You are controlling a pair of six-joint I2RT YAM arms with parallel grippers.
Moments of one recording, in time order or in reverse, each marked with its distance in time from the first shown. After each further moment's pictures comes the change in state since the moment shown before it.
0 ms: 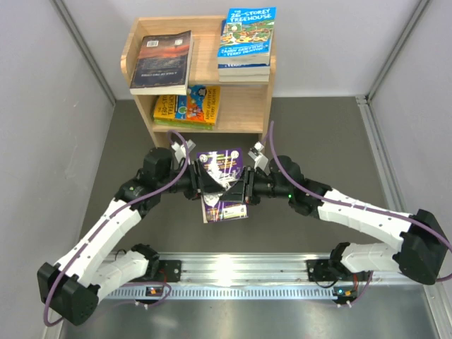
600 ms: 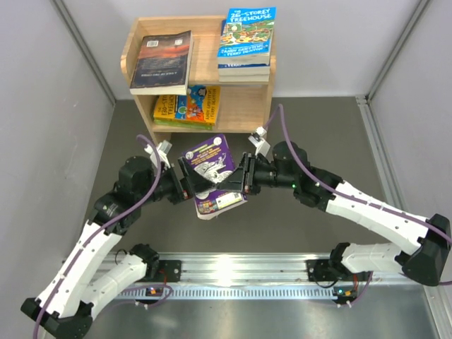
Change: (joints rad) left arm -0.017 -0.206 0.136 -0.252 -0.238 -0.014; right arm 0.023 -0.036 0.260 -0.237 0.044 -0.020
